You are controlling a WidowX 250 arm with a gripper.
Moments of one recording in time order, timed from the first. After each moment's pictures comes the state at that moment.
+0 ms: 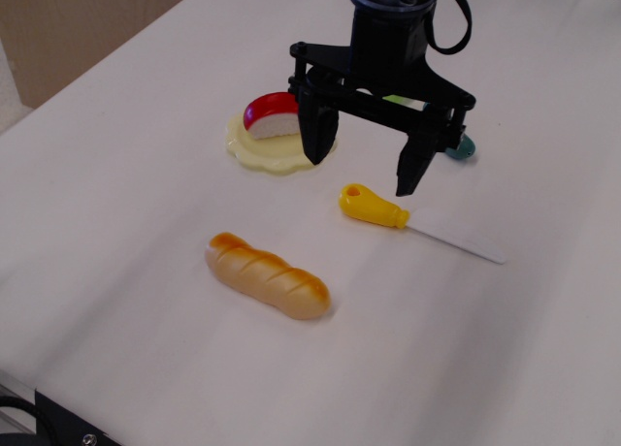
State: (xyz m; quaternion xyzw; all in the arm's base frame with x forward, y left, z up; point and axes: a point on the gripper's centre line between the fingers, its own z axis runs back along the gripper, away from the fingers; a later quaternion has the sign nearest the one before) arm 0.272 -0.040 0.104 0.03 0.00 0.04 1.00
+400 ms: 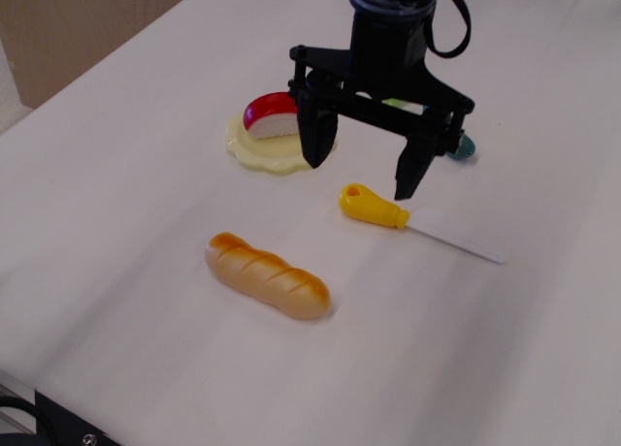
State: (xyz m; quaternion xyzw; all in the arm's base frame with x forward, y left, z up) arm 0.270 -0.039 0.097 0.03 0.01 0.03 1.00
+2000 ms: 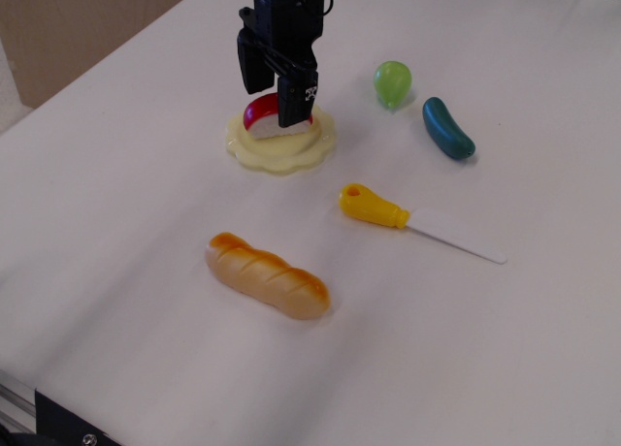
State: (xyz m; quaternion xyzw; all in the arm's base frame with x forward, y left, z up) arm 0.378 0.098 0.037 0.04 -0.02 -0.21 0.98
